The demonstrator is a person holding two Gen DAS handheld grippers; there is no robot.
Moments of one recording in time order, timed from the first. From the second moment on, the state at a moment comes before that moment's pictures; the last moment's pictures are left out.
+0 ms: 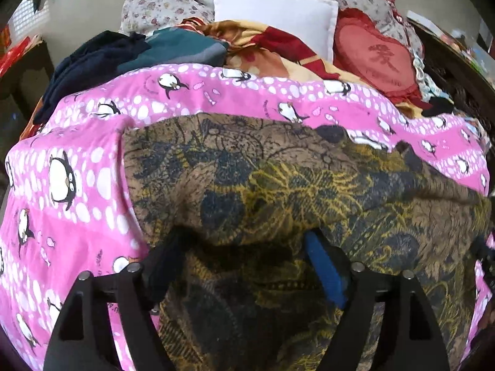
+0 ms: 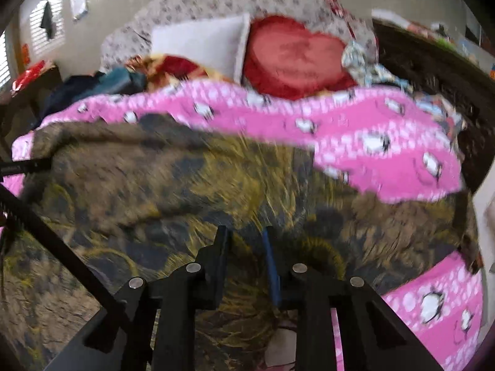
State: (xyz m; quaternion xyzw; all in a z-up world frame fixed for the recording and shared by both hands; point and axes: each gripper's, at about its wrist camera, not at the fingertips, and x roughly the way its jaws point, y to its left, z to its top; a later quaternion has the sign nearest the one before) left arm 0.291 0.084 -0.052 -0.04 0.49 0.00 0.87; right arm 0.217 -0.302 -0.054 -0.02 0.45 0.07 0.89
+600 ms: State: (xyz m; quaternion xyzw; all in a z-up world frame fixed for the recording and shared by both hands) left arm 0.255 0.065 -0.021 -0.04 0.47 -0.04 0.88; right arm 0.166 -0.559 -0.041 0.11 0.39 -0.21 0.89
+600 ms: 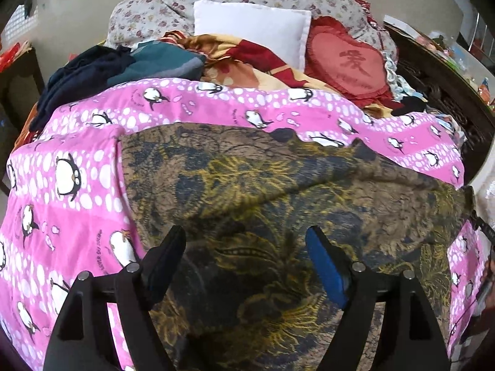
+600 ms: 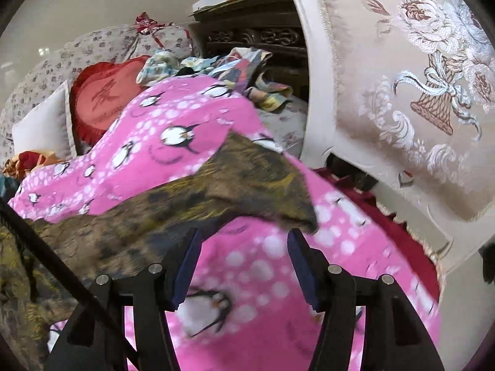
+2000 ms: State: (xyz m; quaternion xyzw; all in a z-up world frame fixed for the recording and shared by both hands) left arm 0.206 0.146 0.000 -0.13 0.44 -0.08 0.88; right arm 0.283 -0.102 0.002 0.17 0.47 0.37 0.78
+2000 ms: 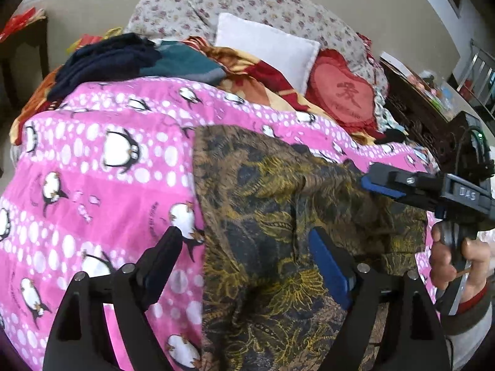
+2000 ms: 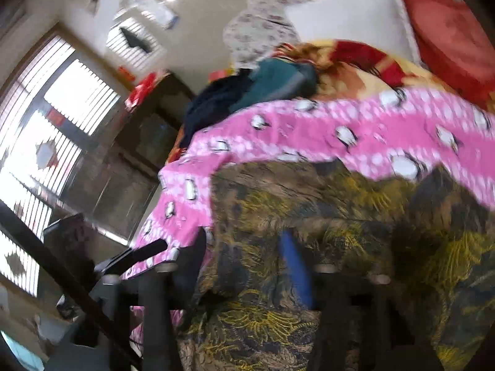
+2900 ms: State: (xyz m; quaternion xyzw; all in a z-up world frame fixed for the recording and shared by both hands) left arm 0.247 0.066 0.027 -0.12 0.40 -0.09 0.90; right arm 0.200 -0.375 0.004 0.18 0.40 0.13 0.89
